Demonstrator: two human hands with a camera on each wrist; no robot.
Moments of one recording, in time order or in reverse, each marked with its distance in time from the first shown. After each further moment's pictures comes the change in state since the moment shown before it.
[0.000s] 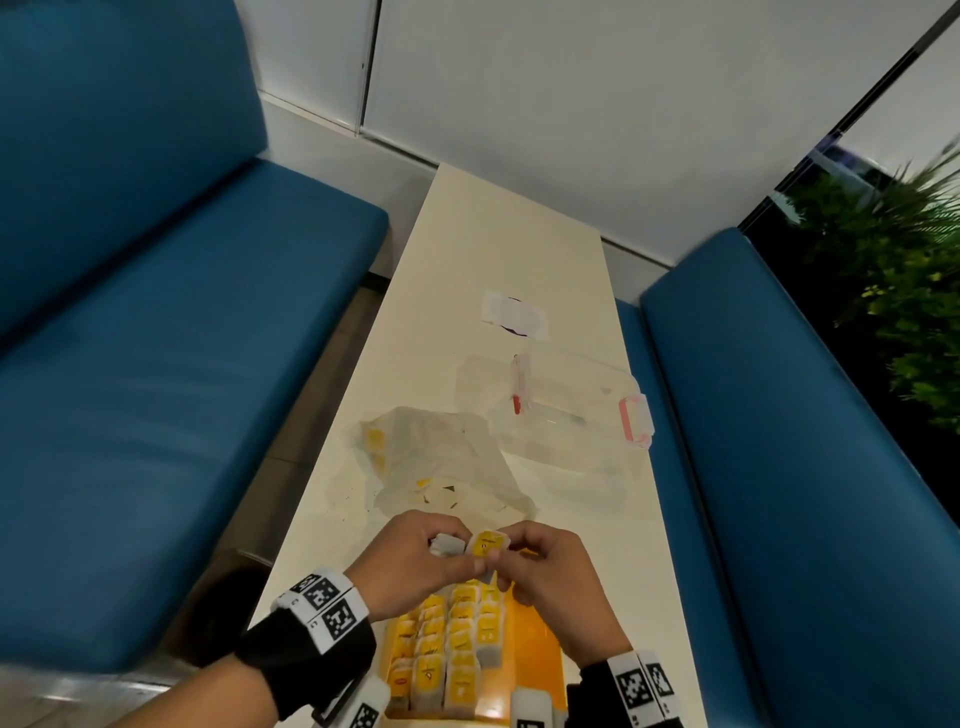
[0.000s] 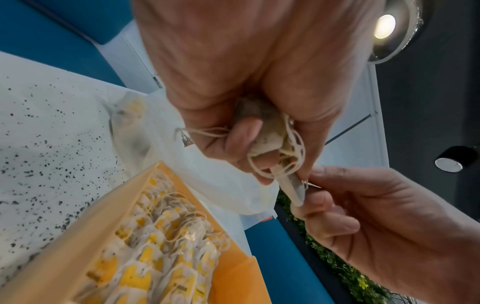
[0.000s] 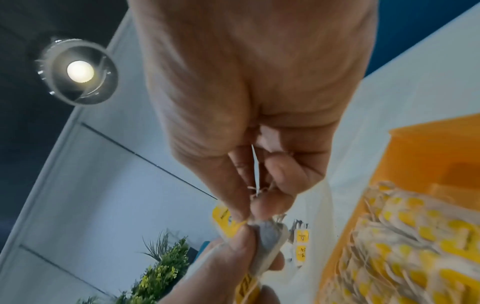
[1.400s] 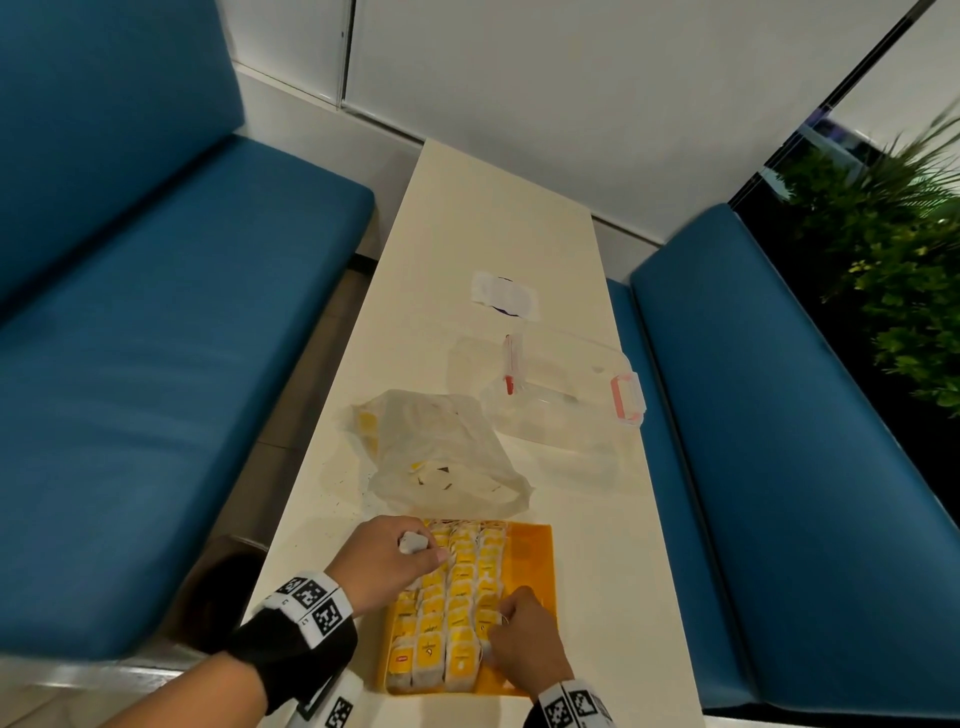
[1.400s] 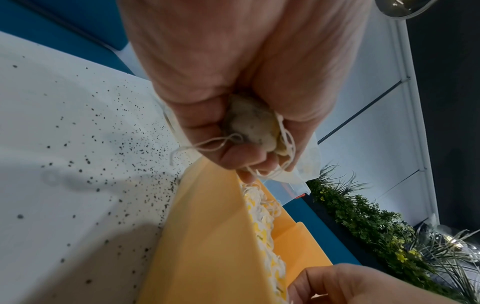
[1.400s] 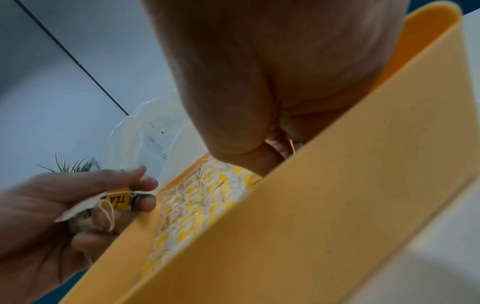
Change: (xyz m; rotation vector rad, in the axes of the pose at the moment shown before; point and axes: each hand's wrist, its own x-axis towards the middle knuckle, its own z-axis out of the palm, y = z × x) left_hand -0.005 -0.056 -0.004 0.222 0.089 -0.169; right_hand -0.002 0.124 0.023 -0.572 0.076 0.418
